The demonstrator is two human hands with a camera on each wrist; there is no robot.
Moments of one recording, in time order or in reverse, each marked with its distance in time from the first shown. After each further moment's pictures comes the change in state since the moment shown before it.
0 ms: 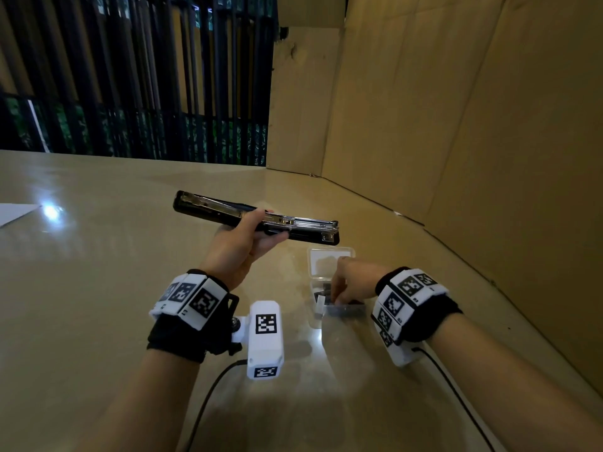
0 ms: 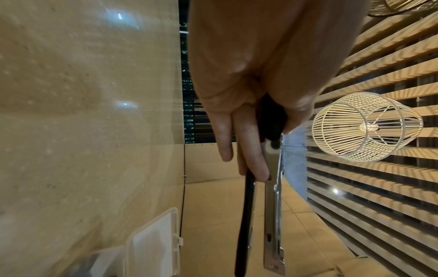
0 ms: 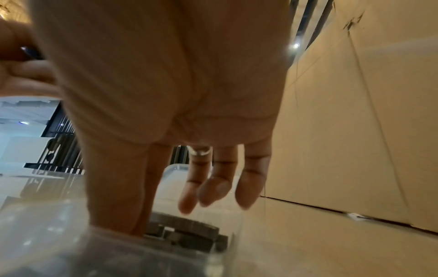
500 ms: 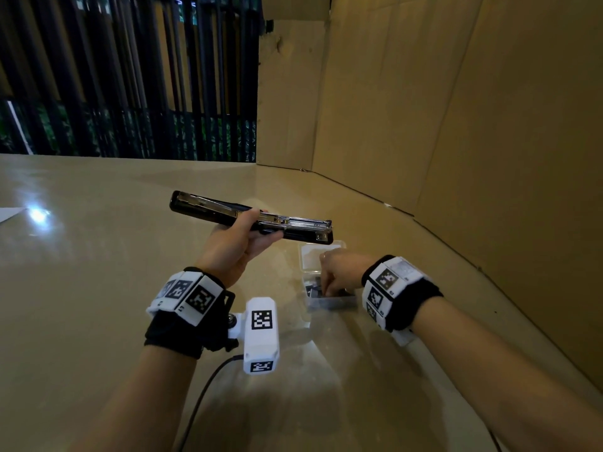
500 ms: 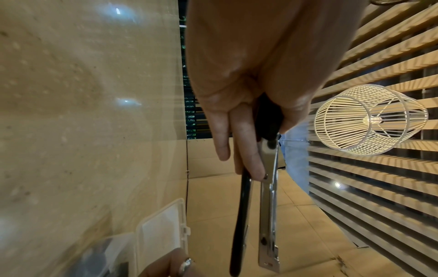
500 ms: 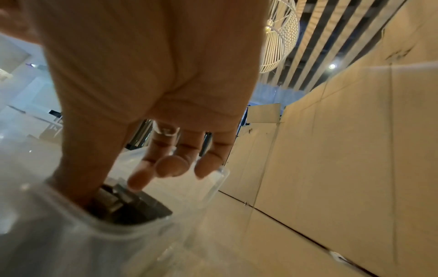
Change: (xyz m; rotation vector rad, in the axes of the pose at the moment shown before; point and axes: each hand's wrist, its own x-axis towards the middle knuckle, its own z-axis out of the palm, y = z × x) left_hand 0.003 -0.008 0.001 0.039 -0.012 -0.045; right_hand 0.002 -0.004 -0.001 -0.181 0.030 -0.114
